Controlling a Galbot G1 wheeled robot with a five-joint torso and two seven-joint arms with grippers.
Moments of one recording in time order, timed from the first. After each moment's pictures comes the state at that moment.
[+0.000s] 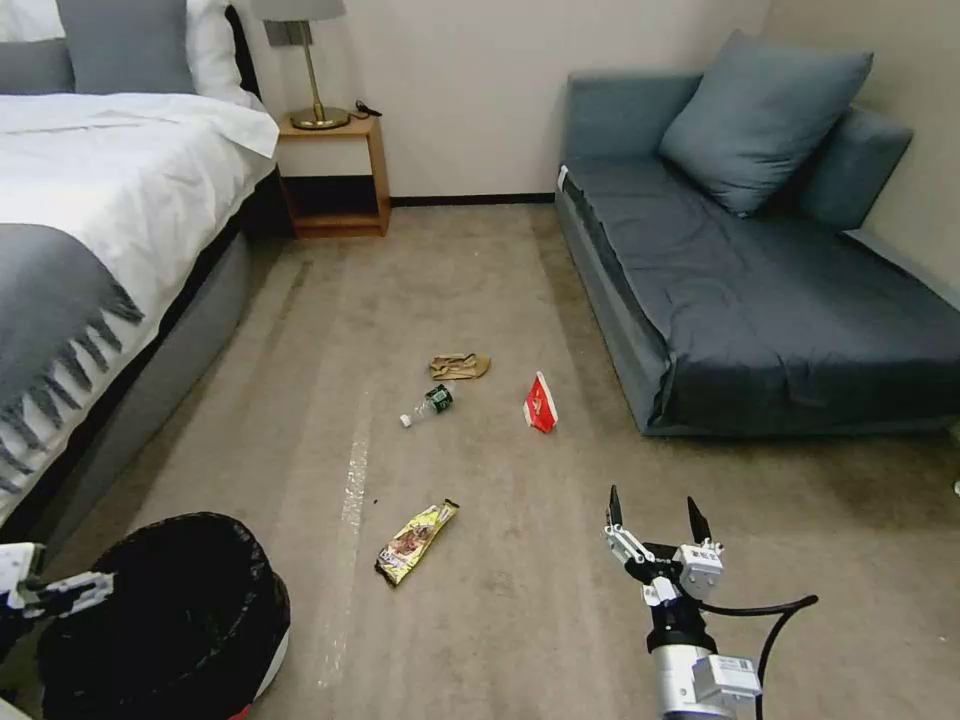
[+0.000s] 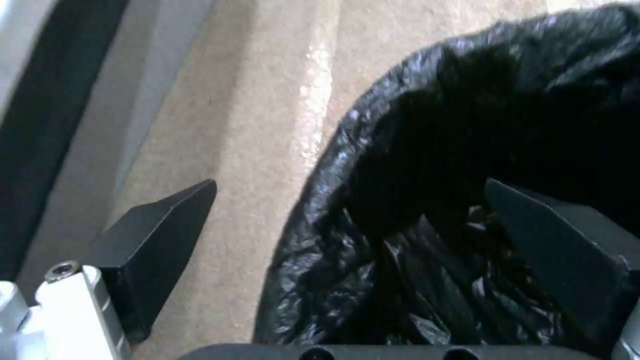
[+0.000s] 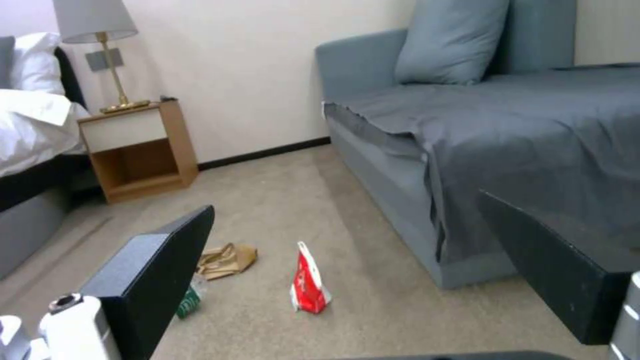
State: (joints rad) left arm 1.80 -0.95 -1.19 -1.83 -0.57 0.62 0.23; right arm -1.78 1.58 0.42 2.06 0.04 0.28 0.15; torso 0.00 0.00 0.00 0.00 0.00
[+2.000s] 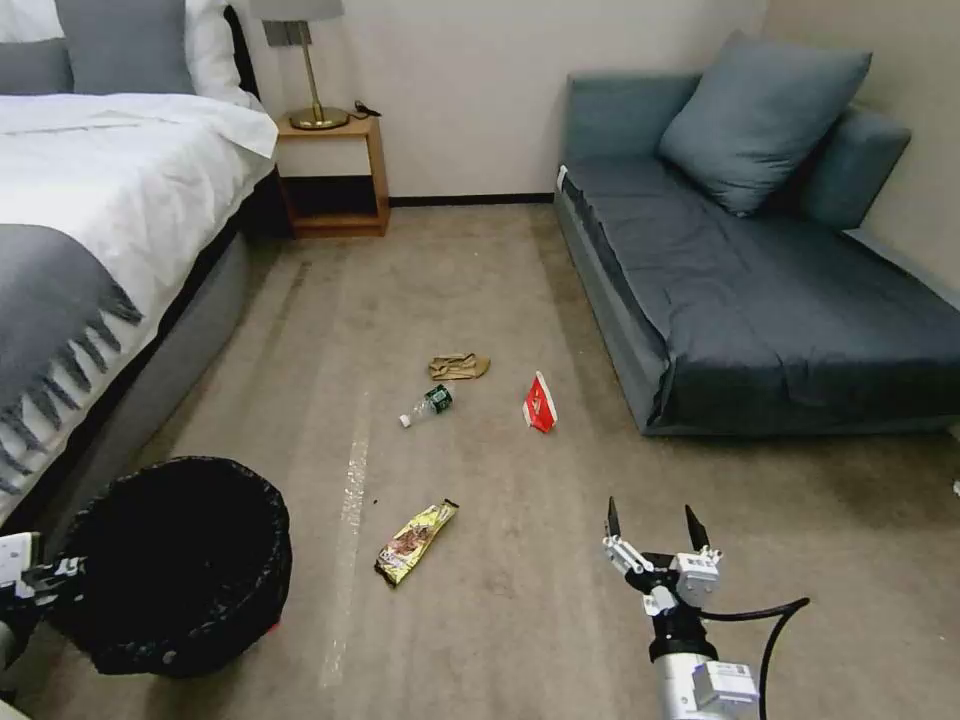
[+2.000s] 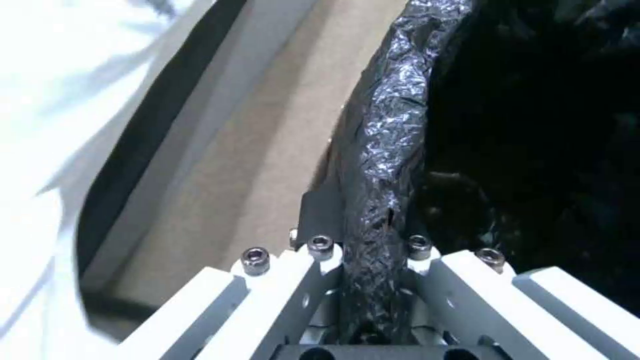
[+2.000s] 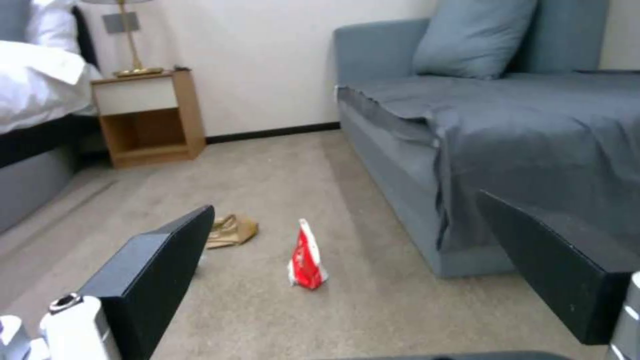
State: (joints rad) left arm 1.82 -1.17 -1.28 -2.11 -0.58 0.68 0.05; right arm -1.79 1.54 0.41 2.03 -0.02 0.28 0.15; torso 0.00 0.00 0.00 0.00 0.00
